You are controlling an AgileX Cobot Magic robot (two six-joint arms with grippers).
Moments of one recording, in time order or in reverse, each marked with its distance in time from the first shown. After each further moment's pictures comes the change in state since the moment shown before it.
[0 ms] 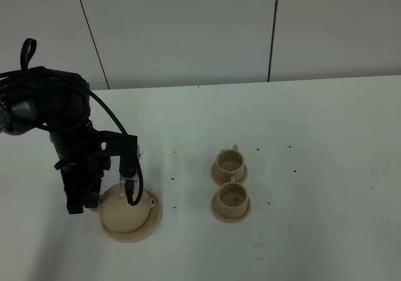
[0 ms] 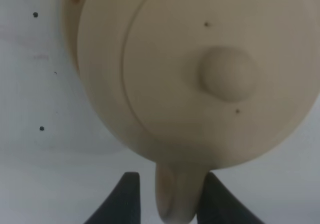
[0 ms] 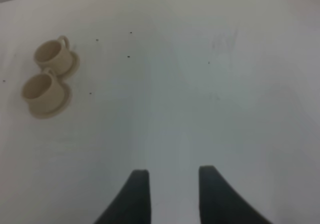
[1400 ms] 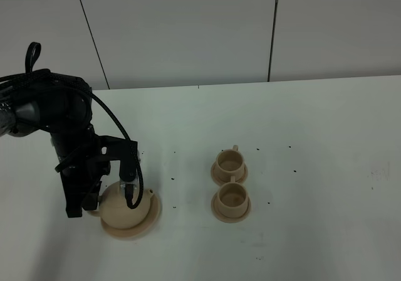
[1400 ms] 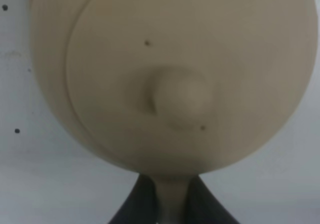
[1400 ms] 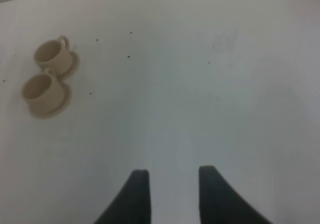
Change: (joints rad) left arm 0.000 0.022 0.000 0.004 0.018 0.001; right arm 0.000 0.000 0.000 0.000 0.000 0.000
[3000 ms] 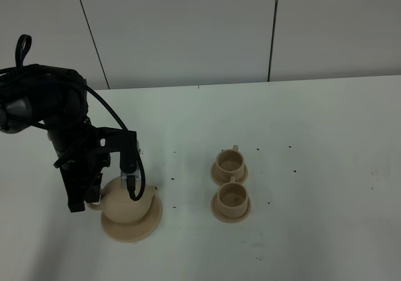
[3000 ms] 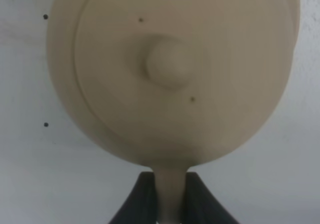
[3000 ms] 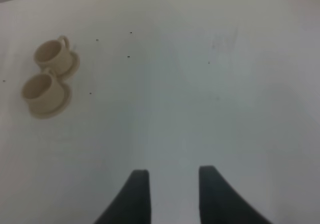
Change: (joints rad) left arm 0.000 -0.044 0.000 -0.022 -0.010 -0.028; right arm 0.000 0.000 0.000 0.000 0.000 0.000
